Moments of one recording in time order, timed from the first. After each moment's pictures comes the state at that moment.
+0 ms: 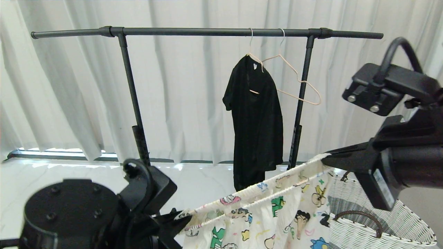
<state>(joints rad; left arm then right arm) -0.90 1.33 -0.57 -0.17 0.26 -0.05 1.03 1.40 -1.35 0.59 -0.34 0.01</state>
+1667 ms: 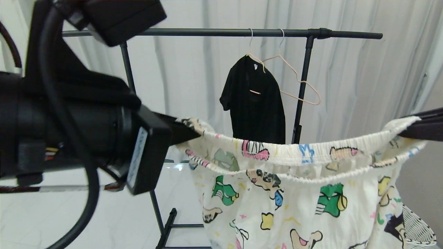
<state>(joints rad) -0.93 1.38 -1.43 0.55 0.16 0.06 1.12 1.27 -1.61 0.80 -0.24 -0.02</state>
